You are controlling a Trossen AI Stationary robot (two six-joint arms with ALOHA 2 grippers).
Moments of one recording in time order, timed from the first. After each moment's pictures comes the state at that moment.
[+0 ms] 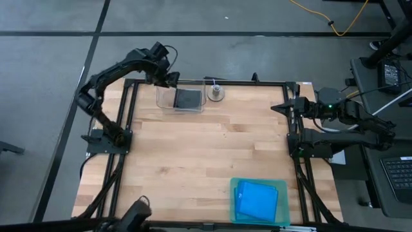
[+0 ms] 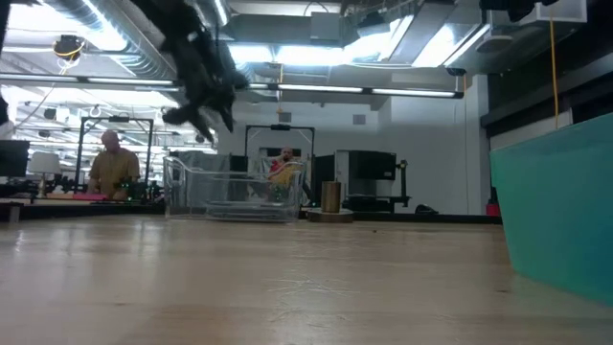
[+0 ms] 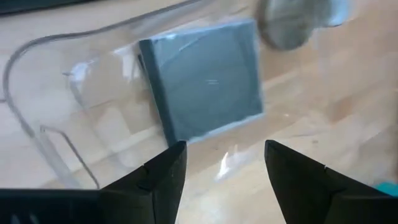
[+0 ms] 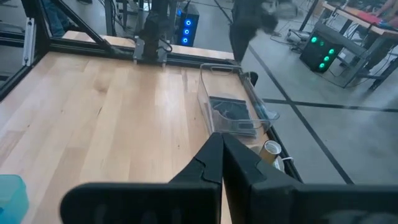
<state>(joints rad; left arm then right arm) 0.93 1.61 1.38 -1.01 0.38 -0.46 -0.21 0.54 0.91 -0.68 0.01 -0.22</state>
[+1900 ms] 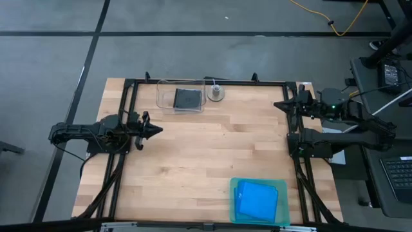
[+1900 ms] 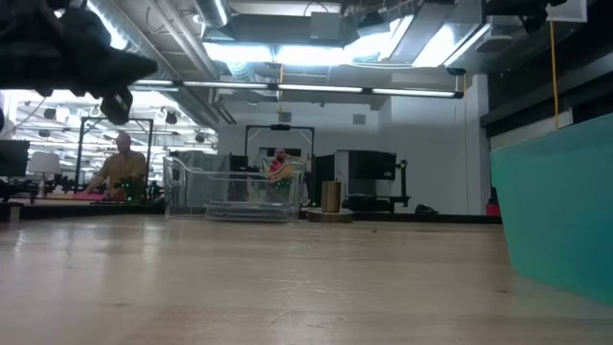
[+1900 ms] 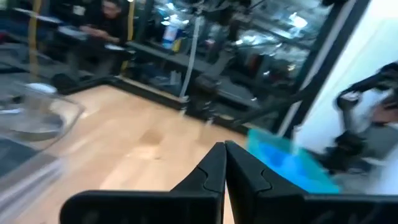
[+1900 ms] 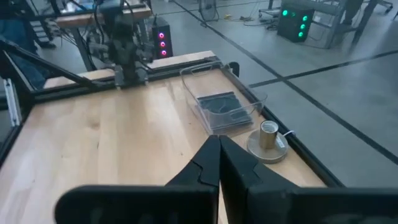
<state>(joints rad) 0.02 0.00 0.01 0.07 -0.03 -0.38 -0.21 0.50 0.91 -0.70 0.11 0.08</state>
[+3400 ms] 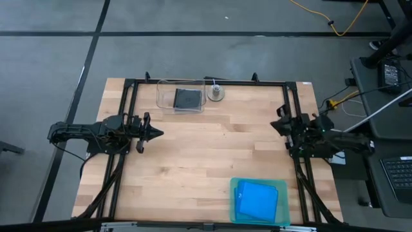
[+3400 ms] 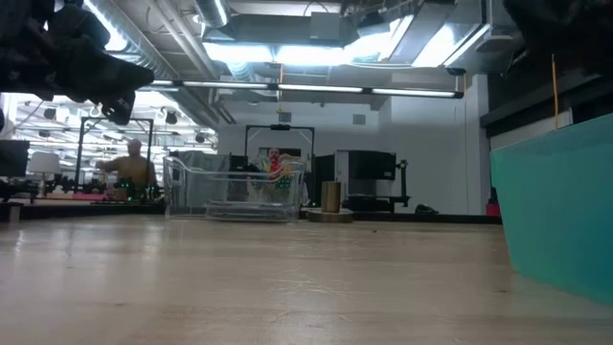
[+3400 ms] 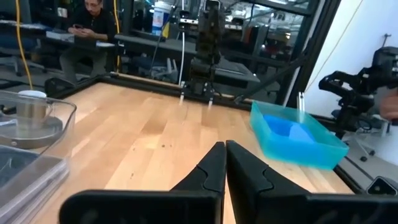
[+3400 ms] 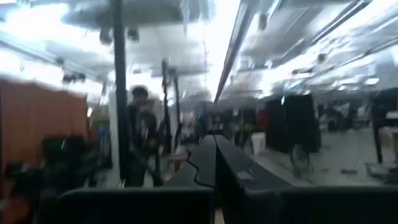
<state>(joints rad) 0.02 0.03 0.01 0.03 0.02 -0.22 -0.13 0.03 0.01 0.49 -0.16 0.17</state>
